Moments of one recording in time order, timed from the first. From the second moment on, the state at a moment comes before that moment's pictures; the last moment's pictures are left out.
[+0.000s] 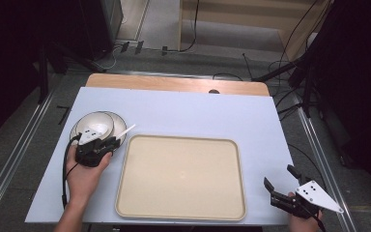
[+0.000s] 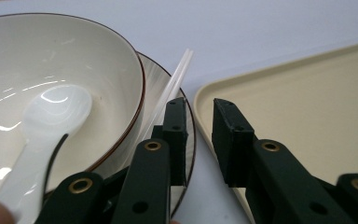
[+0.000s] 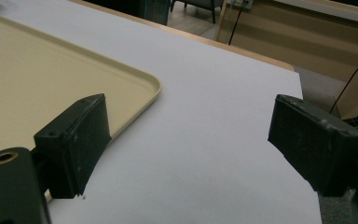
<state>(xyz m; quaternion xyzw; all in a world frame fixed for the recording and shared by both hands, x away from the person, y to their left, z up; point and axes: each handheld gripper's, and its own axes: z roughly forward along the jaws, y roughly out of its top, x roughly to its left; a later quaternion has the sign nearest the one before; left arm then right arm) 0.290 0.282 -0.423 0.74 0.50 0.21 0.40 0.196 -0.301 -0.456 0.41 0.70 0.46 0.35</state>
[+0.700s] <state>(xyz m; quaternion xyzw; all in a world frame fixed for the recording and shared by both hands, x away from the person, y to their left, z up) 0.256 0.345 -0.413 0.77 0.50 0.17 0.36 0.197 -0.300 -0.456 0.40 0.71 0.46 0.35</state>
